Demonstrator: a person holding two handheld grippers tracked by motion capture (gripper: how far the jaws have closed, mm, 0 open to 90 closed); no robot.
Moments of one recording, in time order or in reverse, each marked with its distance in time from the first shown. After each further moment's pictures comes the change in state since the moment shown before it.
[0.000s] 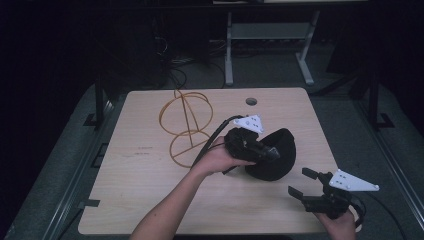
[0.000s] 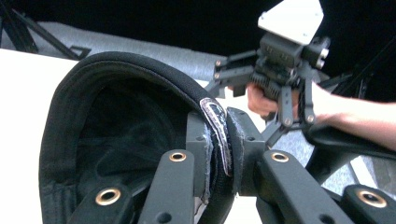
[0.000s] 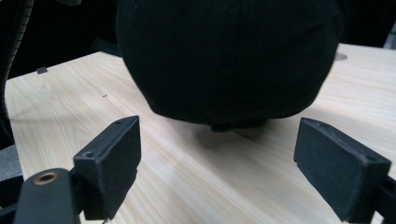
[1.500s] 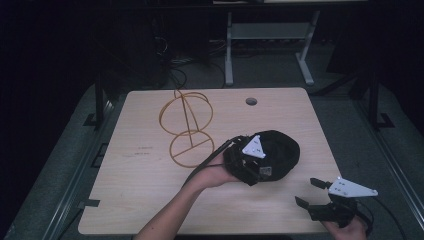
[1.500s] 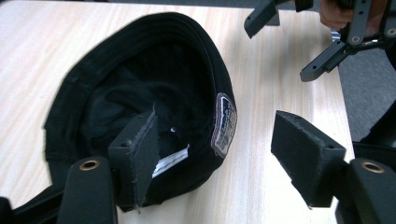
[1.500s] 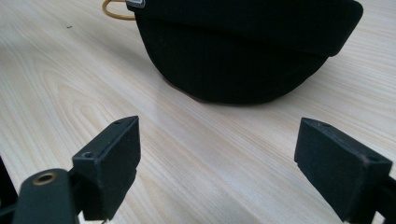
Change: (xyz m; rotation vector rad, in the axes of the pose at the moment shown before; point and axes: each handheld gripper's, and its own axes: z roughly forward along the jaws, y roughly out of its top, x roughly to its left) left arm -0.011 -0.045 0.032 0.248 0.220 0.115; right arm -0.006 -0.023 -0.014 0.213 -0.091 -0.040
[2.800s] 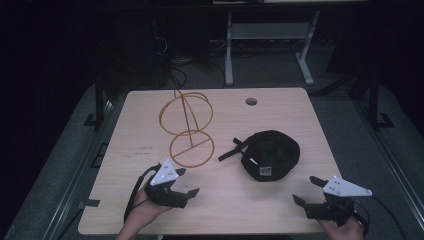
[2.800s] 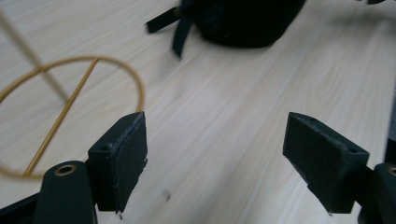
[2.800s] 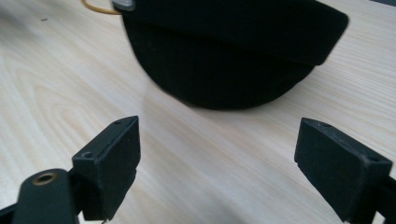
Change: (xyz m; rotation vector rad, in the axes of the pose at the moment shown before) left arm -0.038 -0.165 -0.111 -0.139 0.300 -0.321; right arm 0.013 0.010 0.003 0.033 -0.084 -0.037
